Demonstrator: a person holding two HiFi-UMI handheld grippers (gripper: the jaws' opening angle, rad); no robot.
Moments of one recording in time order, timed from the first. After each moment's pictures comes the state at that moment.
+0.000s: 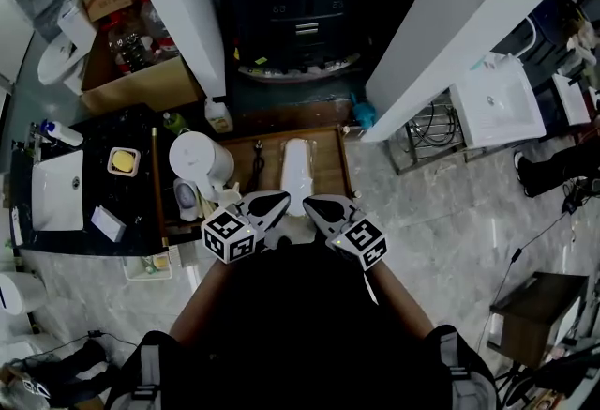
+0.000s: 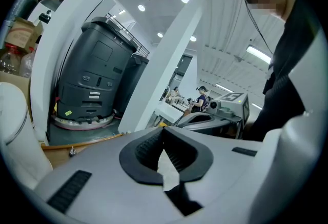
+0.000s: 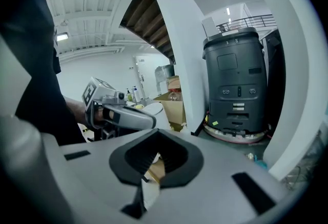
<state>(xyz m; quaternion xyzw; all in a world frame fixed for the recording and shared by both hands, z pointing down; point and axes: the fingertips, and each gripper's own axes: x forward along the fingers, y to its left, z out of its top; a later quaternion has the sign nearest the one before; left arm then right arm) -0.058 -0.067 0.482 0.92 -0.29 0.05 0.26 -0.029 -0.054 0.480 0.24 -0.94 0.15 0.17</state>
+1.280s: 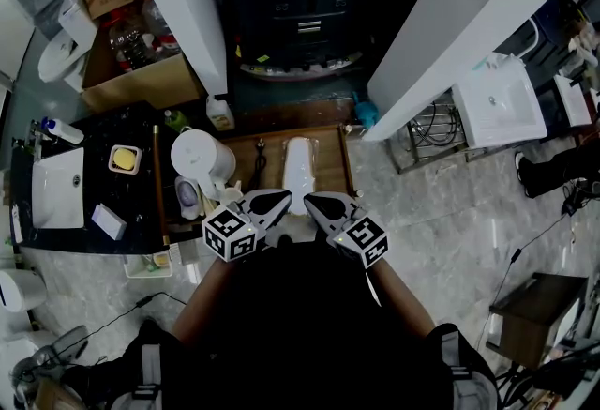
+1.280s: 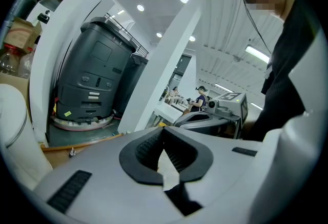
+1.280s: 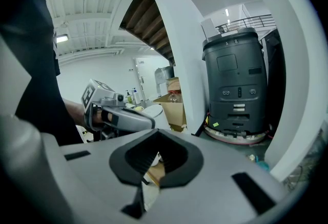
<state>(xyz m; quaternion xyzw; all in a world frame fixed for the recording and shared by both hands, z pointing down) -0.059 -0.068 0.482 0.92 -0.29 0.05 0.26 -0.032 -0.059 0.478 0.25 -0.94 0.15 0.16</state>
